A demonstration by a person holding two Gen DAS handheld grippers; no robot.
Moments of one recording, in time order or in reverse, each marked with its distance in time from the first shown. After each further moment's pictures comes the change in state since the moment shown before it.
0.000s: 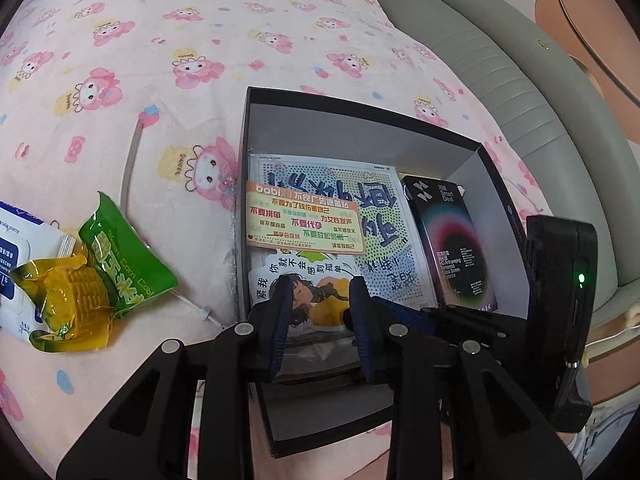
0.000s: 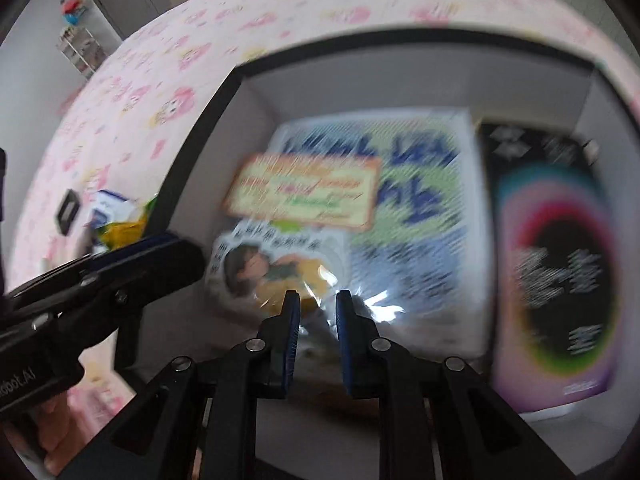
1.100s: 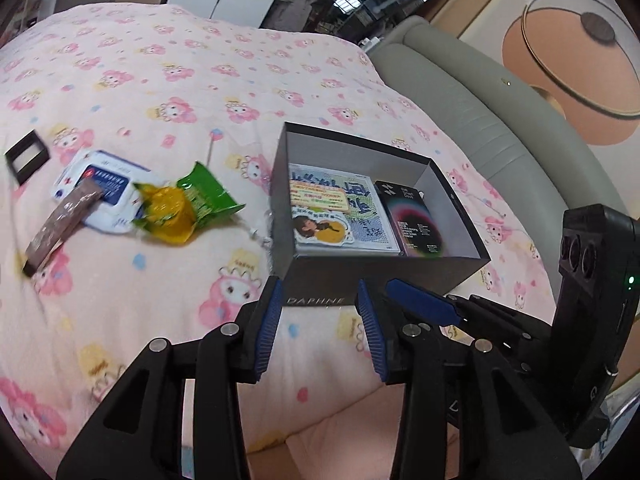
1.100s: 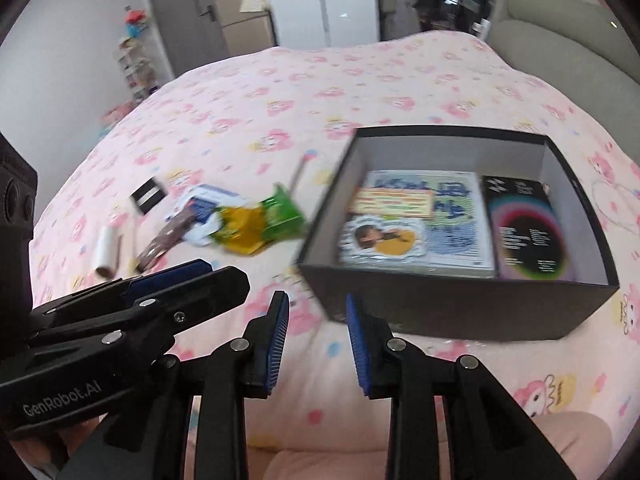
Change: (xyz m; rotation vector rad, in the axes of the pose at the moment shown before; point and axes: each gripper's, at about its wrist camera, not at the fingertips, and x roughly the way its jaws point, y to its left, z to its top) left arm -0.147 0.005 -0.129 -0.031 -0.246 0.013; right arm -0.106 0.104 -0.109 -0.161 -0.295 -0.006
